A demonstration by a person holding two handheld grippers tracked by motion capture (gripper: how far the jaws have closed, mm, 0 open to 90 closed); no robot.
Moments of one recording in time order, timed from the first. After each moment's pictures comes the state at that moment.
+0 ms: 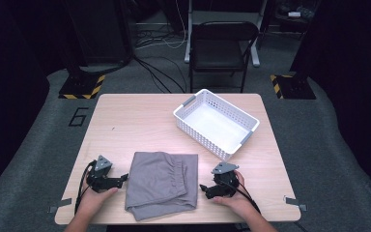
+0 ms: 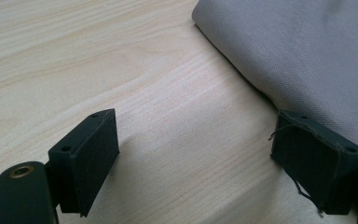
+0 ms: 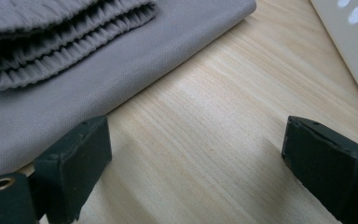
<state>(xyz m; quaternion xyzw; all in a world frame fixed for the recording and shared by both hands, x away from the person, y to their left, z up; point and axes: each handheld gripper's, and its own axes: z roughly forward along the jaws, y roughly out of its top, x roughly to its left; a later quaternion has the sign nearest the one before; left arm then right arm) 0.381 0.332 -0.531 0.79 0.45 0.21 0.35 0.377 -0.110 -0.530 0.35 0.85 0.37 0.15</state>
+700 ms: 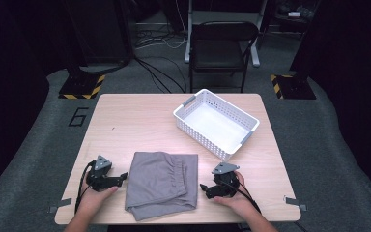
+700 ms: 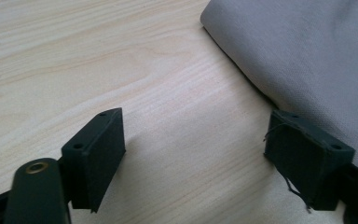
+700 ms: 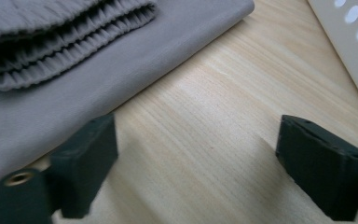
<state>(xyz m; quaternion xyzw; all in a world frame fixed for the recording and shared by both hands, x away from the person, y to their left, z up) 0.381 0.332 -0.529 0.78 0.47 0.21 0.35 0.375 -0.111 -0.529 0.35 0.85 0.37 0.16</state>
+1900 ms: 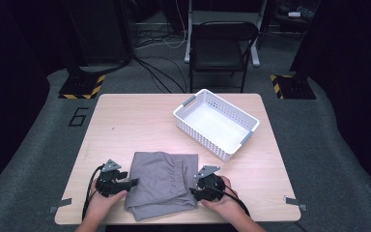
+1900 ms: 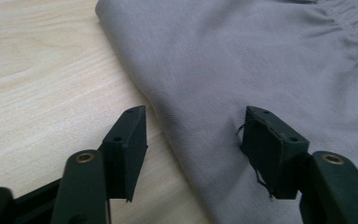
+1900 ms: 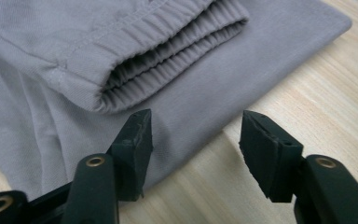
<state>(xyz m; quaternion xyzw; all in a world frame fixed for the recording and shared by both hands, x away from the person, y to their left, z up) 0.360 0.294 -0.513 0.79 0.48 0.11 0.38 0.357 -0.061 -0.508 0.32 0.89 0.31 0.13</state>
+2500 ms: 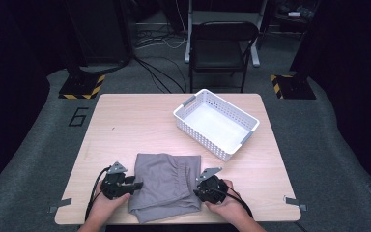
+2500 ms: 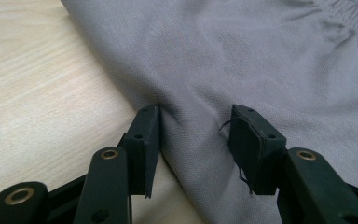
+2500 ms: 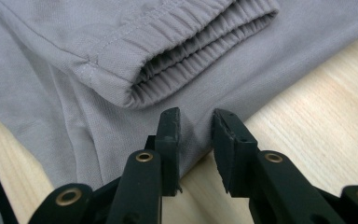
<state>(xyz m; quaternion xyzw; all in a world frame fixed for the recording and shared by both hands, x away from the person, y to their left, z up) 0.357 0.280 -0.515 0.81 0.44 0.08 0.37 0.350 -0.070 -0.505 0.31 0.90 0.30 0.09</state>
